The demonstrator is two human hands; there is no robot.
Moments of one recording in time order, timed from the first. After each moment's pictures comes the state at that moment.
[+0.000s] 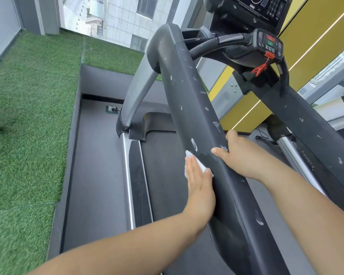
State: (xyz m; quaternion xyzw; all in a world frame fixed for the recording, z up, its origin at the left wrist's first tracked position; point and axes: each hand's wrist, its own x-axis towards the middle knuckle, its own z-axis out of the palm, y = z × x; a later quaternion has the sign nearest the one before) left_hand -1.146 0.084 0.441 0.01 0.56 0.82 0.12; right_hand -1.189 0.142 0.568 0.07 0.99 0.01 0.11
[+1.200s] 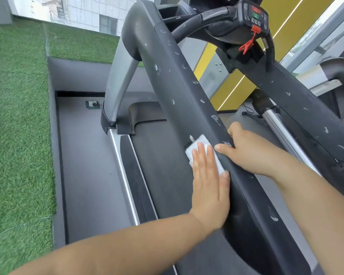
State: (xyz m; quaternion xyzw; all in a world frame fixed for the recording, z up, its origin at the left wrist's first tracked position) left_hand -1.154 0.075 0.431 0.21 0.73 0.65 0.01; right_hand -1.196 0.141 0.567 0.13 0.98 -0.03 0.14
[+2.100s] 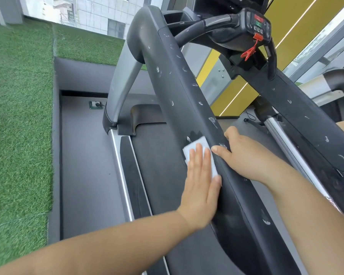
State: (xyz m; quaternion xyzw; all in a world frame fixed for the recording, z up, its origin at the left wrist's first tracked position) left_hand -1.165 0.078 0.410 0.25 0.72 0.64 -0.05; right_hand -1.189 0.144 0.564 0.10 0.99 -0.01 0.12
